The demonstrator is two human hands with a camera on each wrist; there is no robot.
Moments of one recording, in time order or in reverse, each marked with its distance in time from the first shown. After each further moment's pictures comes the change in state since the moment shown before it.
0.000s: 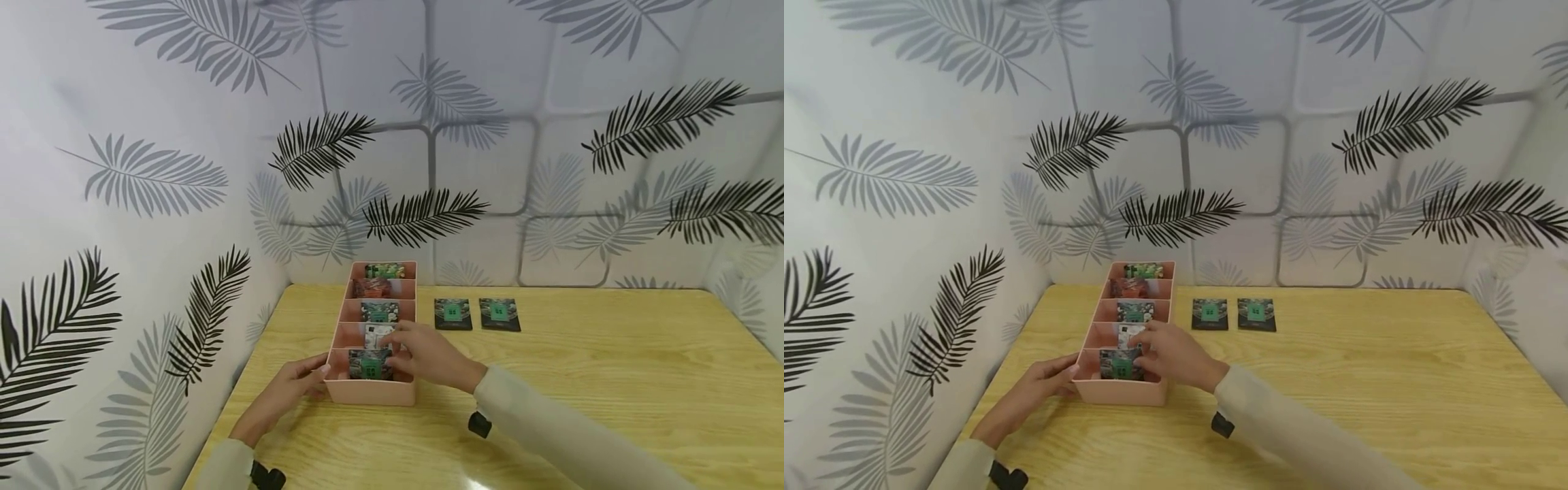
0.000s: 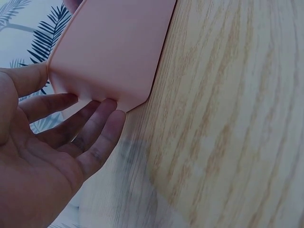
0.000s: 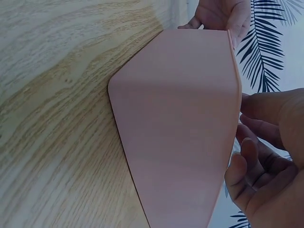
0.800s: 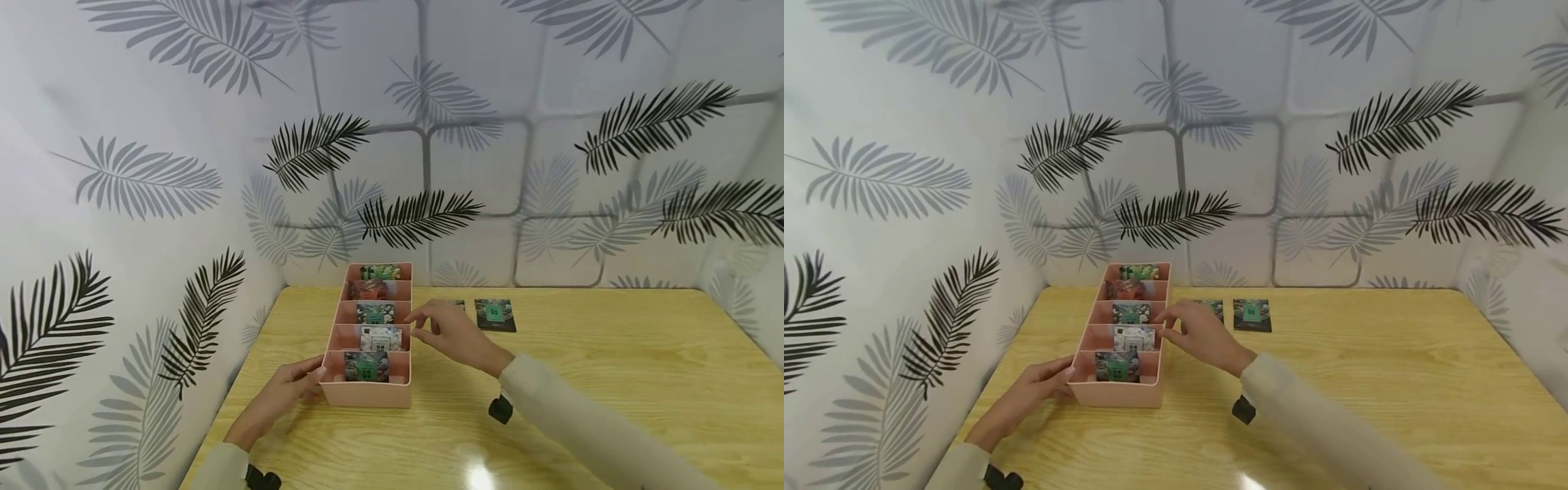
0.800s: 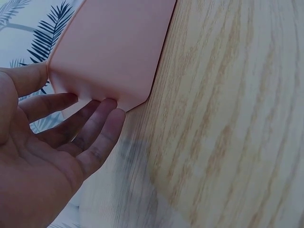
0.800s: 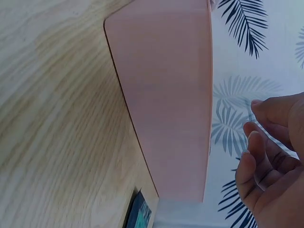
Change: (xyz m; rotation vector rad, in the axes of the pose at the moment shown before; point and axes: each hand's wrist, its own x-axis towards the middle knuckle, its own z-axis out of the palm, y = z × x) left_hand 0.001 -0.001 0.001 -0.002 0.011 -0.018; right_hand -0.019 0.037 -0.036 0.065 0.197 0.055
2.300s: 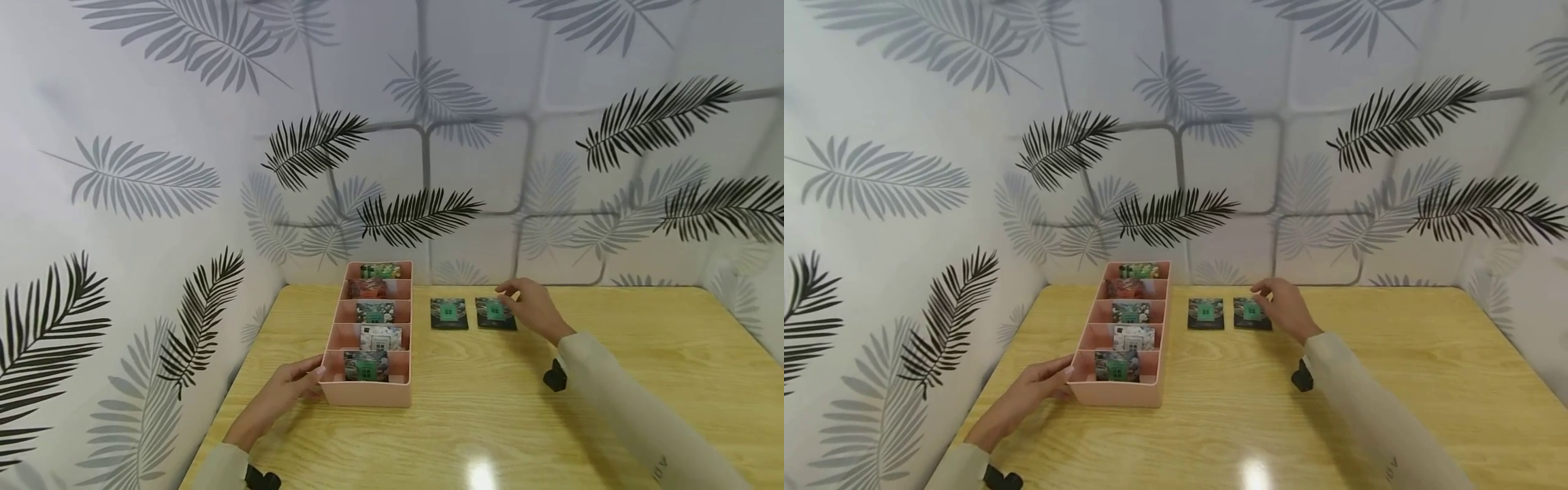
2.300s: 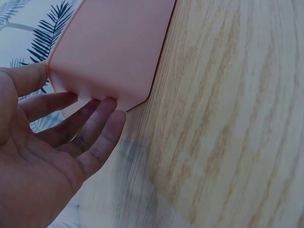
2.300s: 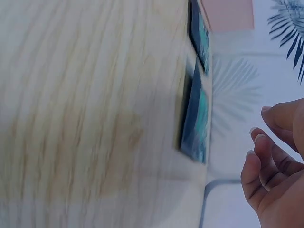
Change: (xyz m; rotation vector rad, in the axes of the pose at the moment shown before) left_hand 0.000 0.000 0.000 -0.008 0.005 -0.007; right_hand -0.048 0.143 -0.063 -0.103 0.147 0.358
